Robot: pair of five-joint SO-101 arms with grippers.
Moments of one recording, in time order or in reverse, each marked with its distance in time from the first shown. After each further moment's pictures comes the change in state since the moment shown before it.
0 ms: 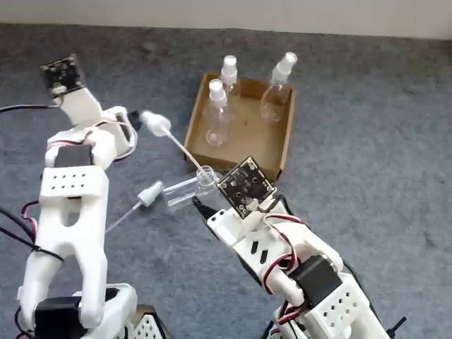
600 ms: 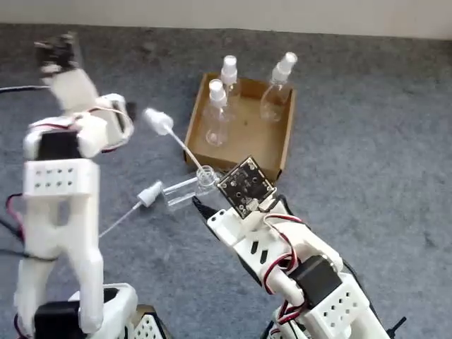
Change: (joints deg) left arm -1.5 -2.5 -18.1 21.4 -1.8; right arm 0.0 0.0 0.0 0.0 0.0
